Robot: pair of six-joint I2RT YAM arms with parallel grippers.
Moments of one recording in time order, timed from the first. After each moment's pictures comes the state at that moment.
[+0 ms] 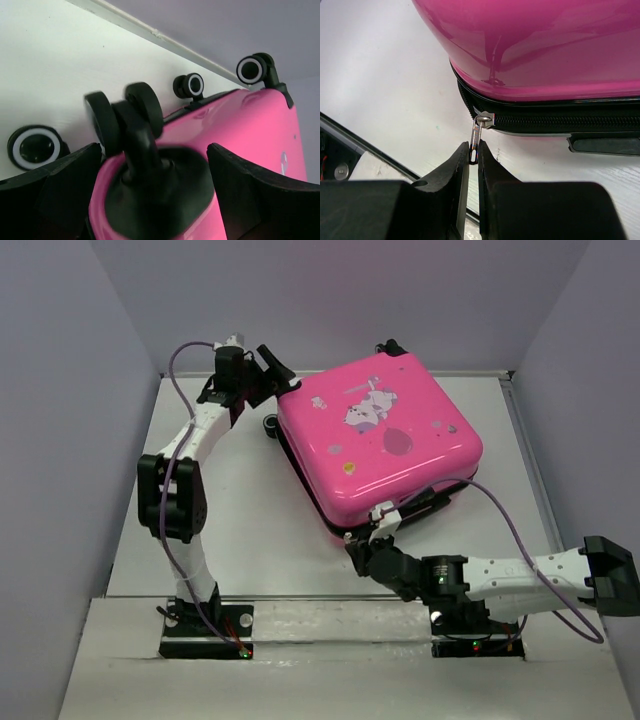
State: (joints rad) left arm -0.19 1.82 1.51 -0.09 0.25 -0.79; right arm 1.45 1.05 0.55 -0.02 0.74 0.74
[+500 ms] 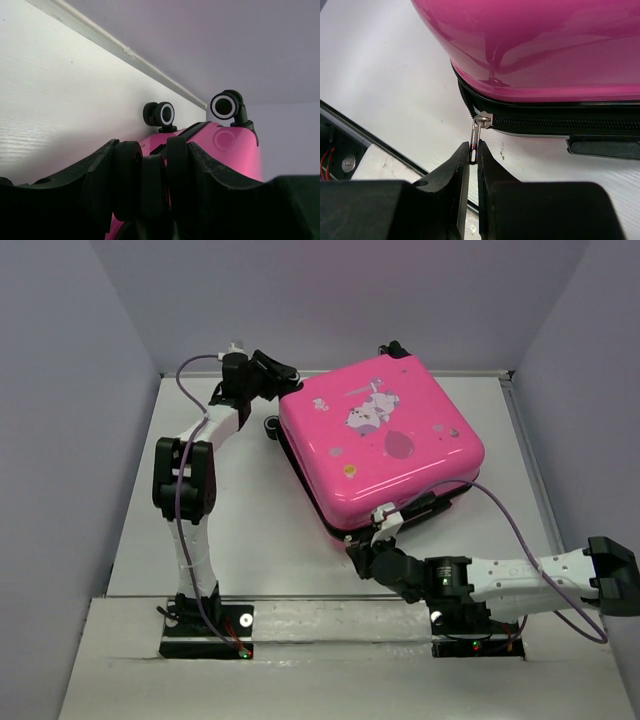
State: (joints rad) left arm -0.17 2.08 1.62 0.15 0.30 -1.02; right arm 1.46 1.02 0.54 -0.04 0.72 0.75
